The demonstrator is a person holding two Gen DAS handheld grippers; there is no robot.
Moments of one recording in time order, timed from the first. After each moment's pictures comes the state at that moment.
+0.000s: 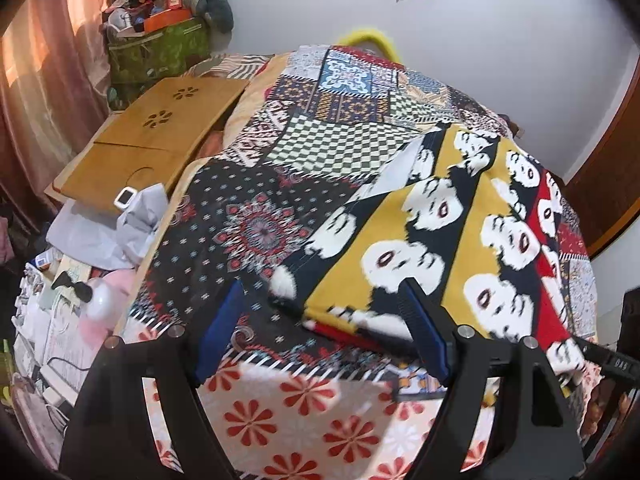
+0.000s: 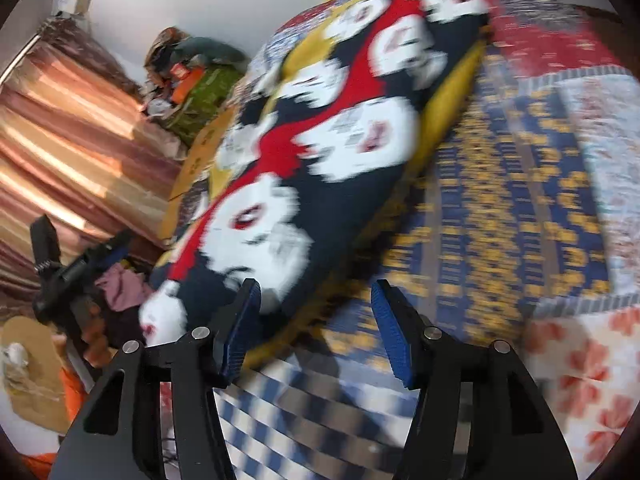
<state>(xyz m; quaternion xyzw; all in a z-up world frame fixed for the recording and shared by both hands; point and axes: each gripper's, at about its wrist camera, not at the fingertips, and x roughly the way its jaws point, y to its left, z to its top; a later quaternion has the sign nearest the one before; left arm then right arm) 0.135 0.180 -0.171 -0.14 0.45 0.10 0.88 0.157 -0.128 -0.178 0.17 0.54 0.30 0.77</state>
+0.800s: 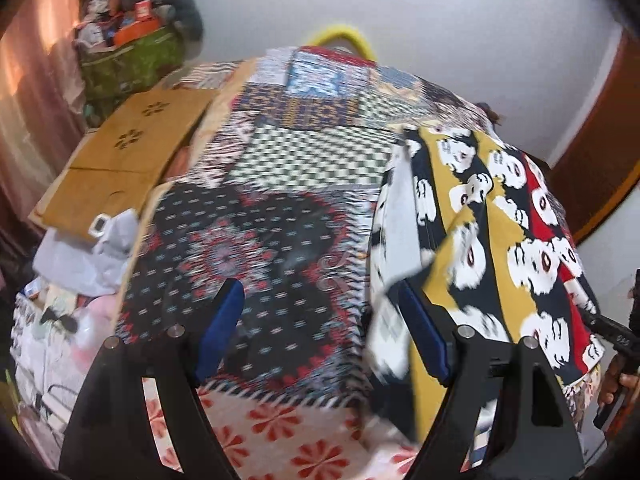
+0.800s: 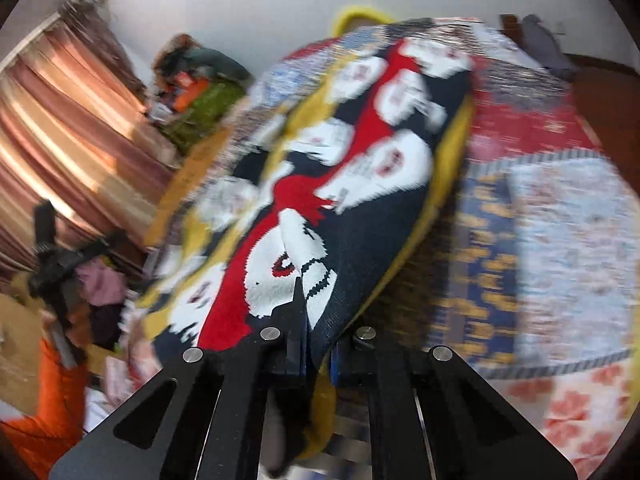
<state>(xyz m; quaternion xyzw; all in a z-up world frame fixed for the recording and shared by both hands) 0.179 0.152 -0.160 -0.11 0.46 0.05 0.88 0.164 -0.172 -0.143 0.10 0.50 0.27 0.82</state>
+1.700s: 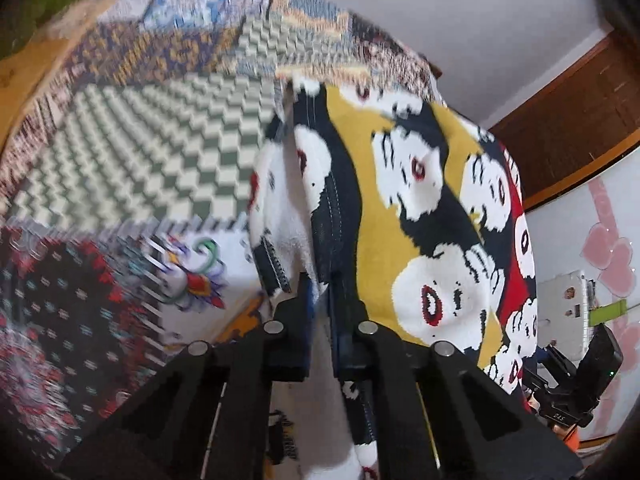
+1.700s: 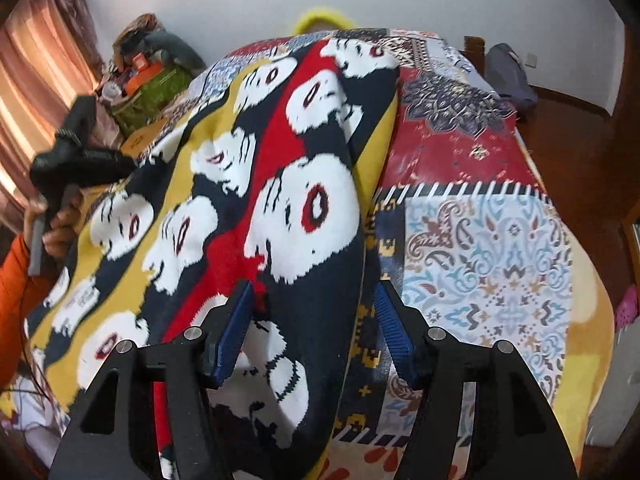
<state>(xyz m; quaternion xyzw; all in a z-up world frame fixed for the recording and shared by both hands) 0.368 0.088 -0.237 -0.19 0.53 -0.11 0.82 0.196 -0.211 -0.167 0.02 0.49 0.21 0.85</state>
